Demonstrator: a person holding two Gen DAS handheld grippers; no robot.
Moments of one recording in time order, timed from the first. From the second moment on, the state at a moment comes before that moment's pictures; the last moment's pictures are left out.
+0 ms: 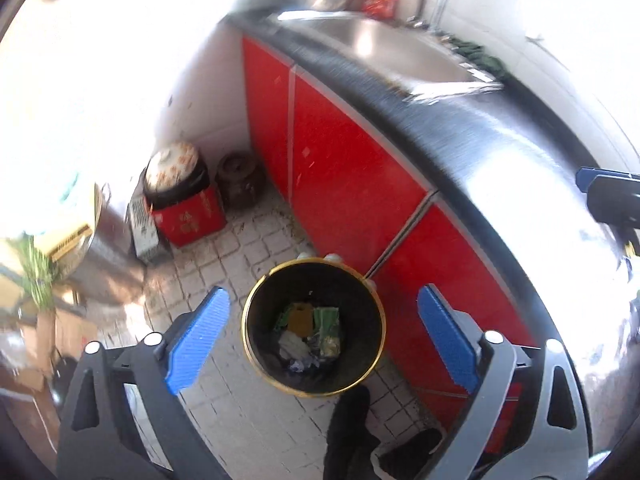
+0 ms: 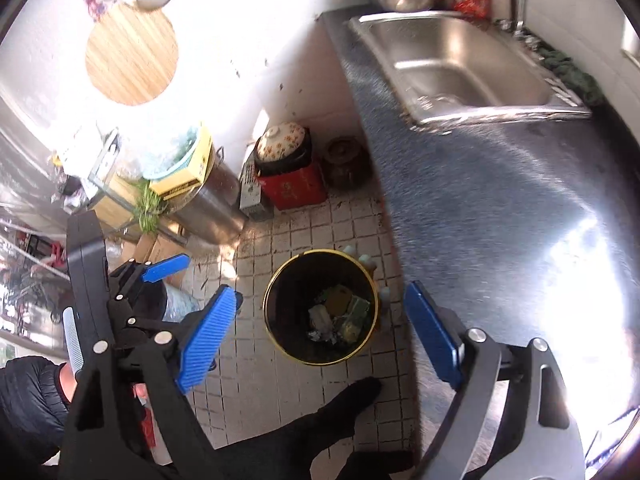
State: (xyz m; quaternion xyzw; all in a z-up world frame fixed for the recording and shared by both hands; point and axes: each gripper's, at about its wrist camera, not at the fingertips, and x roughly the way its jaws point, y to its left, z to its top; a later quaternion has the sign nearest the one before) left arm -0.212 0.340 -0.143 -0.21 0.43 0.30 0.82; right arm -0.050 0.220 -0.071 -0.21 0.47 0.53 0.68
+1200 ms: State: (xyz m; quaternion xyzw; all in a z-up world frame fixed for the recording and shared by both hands) left arm 0.096 0.001 -0.110 0.10 0.46 -0.15 0.87; right arm 0.014 -0.284 -0.029 0.09 0.47 -0.02 0.88
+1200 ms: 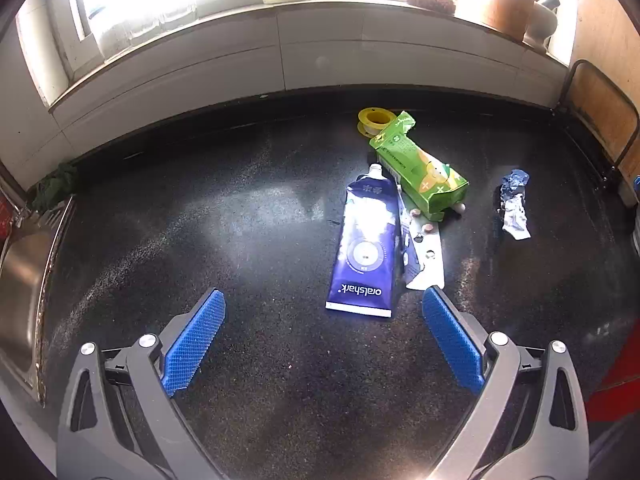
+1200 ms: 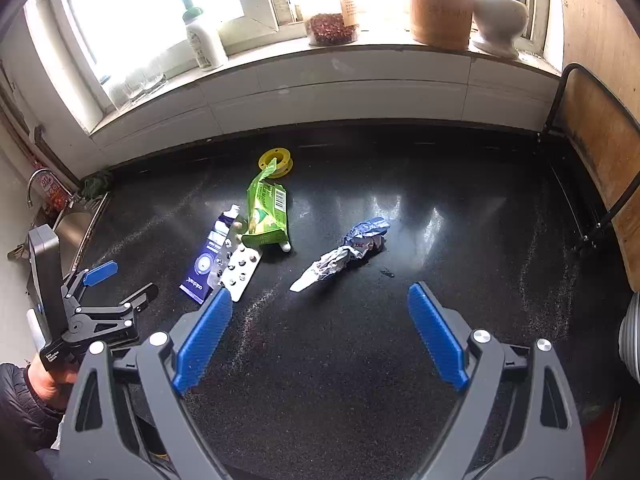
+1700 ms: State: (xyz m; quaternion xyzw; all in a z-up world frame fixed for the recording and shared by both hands) left arm 0.155 -0.032 -0.174 0.15 0.48 -0.20 0.84; right arm 0.112 -0.305 -0.140 0.12 0.56 -0.06 0.82
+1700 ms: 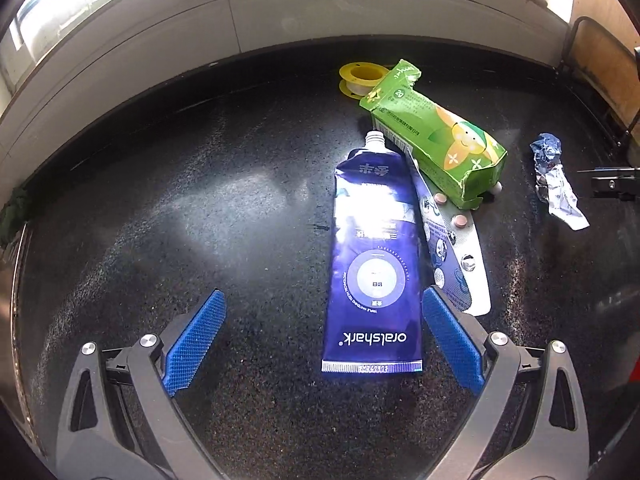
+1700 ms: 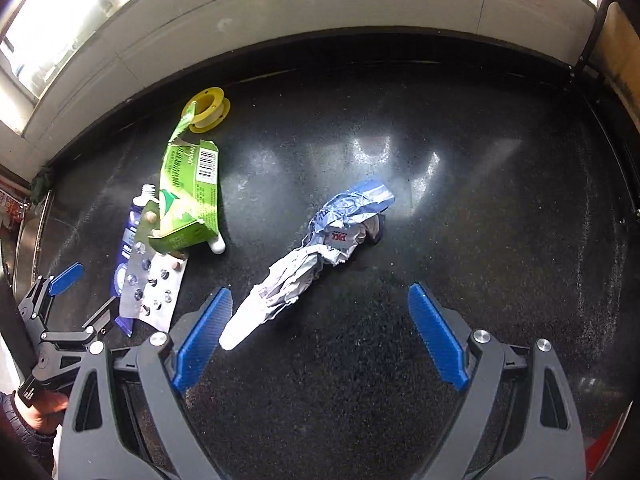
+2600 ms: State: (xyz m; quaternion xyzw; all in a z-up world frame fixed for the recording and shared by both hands) left arm 0.164 -0.051 -0.139 0.12 0.48 -0.18 0.85; right arm 0.124 -0.297 -0.114 0.02 0.54 -0.01 0.84
